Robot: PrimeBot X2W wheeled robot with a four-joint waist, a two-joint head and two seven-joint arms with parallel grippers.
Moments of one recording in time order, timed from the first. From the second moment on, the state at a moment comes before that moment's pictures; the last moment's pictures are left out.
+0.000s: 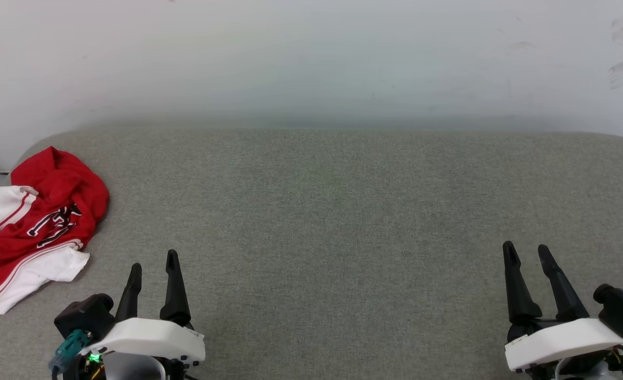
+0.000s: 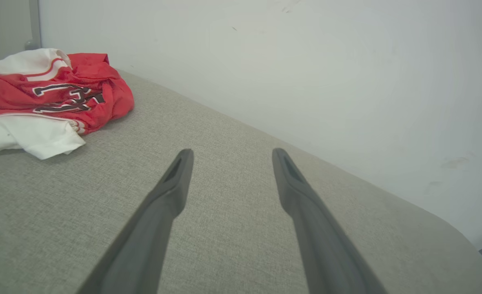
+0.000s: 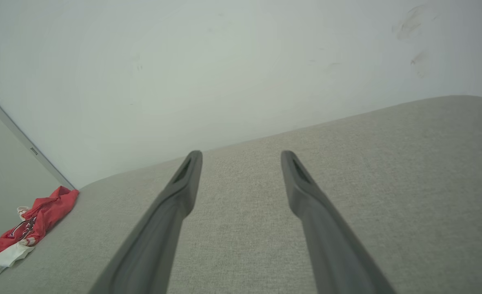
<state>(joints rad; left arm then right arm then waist) -0.02 0.06 -0.02 0.09 -0.49 0.10 -0.15 -0.01 -0.05 -0.03 0.10 0.41 0.13 -0.14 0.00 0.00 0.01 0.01</state>
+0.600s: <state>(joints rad) -0.01 0.08 -0.06 0.07 -0.31 0.14 -0.19 0.00 -0.05 -0.02 0.07 0.23 0.13 -0.19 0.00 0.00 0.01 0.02</state>
